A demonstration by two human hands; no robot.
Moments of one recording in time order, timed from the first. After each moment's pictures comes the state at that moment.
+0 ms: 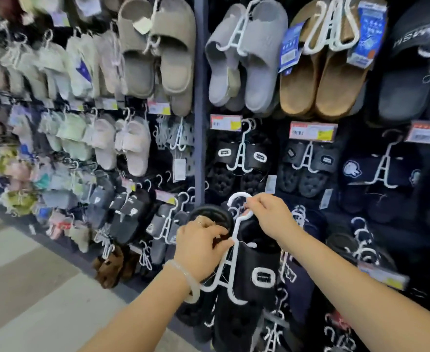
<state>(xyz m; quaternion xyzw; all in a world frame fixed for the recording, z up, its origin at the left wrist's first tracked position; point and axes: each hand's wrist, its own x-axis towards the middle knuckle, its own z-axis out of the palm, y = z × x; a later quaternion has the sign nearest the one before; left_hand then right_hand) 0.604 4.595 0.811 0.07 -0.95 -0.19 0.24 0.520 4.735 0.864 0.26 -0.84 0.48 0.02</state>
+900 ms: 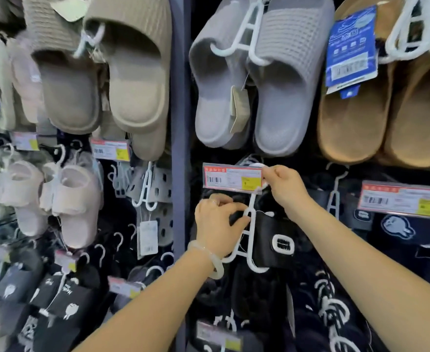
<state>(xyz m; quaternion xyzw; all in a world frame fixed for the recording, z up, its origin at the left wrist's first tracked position) 0.297 4.494 0.886 -0.04 -0.88 -0.30 0.38 0.233 4.620 0.953 0.17 -0.78 0.57 0.19</state>
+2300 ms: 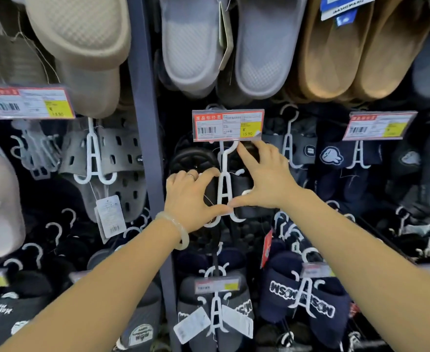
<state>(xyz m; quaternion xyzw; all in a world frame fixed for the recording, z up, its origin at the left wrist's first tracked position) 0.269 4.430 0.847 -0.20 -0.92 -0.16 0.30 0.266 4.619 0.878 0.13 -0.96 0.01 0.24</state>
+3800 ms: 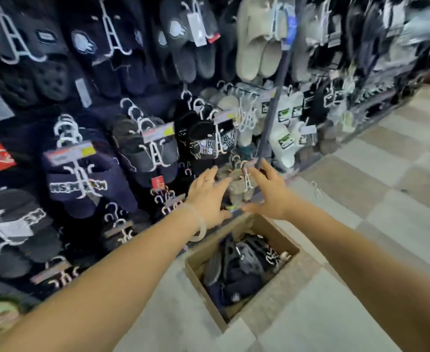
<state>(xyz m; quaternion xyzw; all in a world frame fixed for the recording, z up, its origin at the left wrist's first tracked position) 0.598 4.855 0.695 -0.48 -0.87 -0.08 -0.10 0.705 5.003 0.698 -0.20 -0.97 0.16 0.00</state>
